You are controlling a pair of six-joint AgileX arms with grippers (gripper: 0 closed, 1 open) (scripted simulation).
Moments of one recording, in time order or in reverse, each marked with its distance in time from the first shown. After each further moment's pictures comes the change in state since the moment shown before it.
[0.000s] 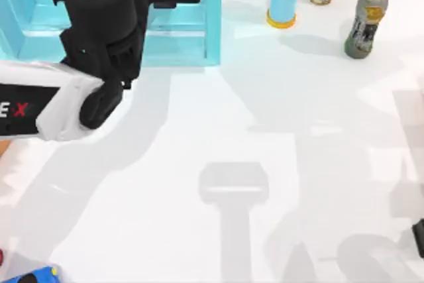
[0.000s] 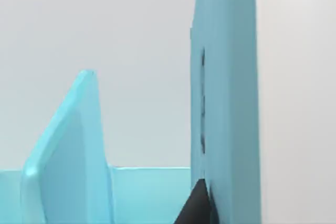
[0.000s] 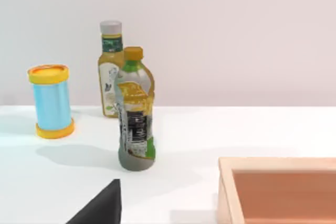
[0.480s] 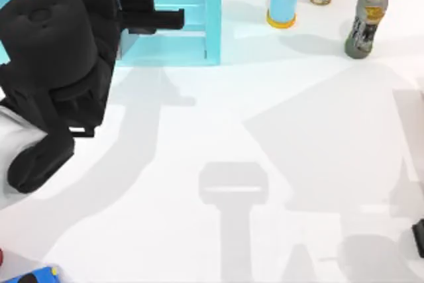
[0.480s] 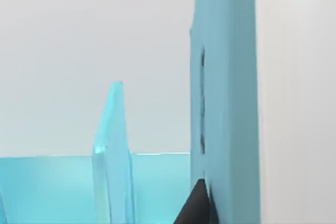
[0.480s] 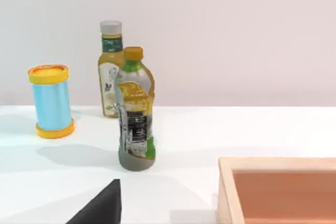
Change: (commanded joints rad) left arm -0.114 -0.447 -0.223 -0.238 -0.110 -0.001; right arm 0.000 0.000 0.000 0.000 0.000 0.000
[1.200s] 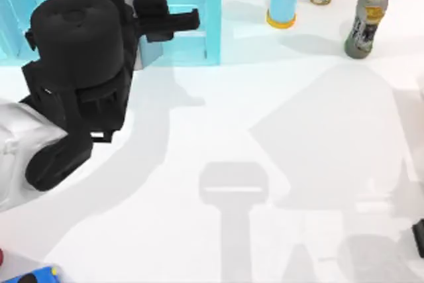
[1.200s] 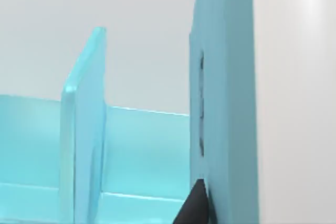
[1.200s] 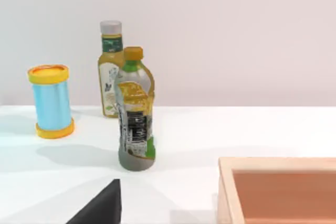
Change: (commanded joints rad) left arm -0.045 0.051 0.040 -0.082 -0.056 -0.195; right arm 0.000 0.000 0.000 0.000 0.000 0.000
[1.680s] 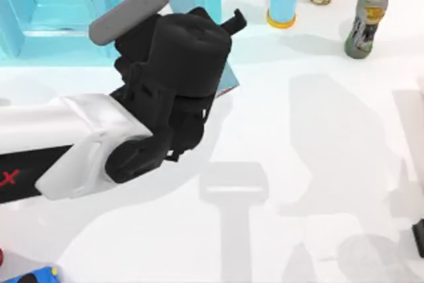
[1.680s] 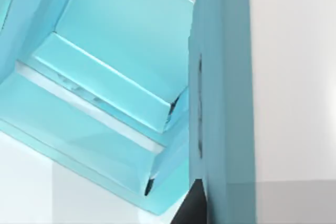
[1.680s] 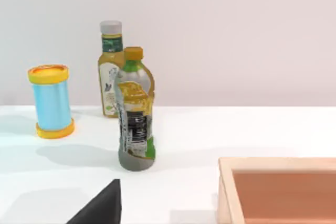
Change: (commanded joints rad) left arm -0.162 0.192 0.157 -0.266 -0.185 -0.678; right arm 0.000 0.000 0.000 0.000 0.000 0.000
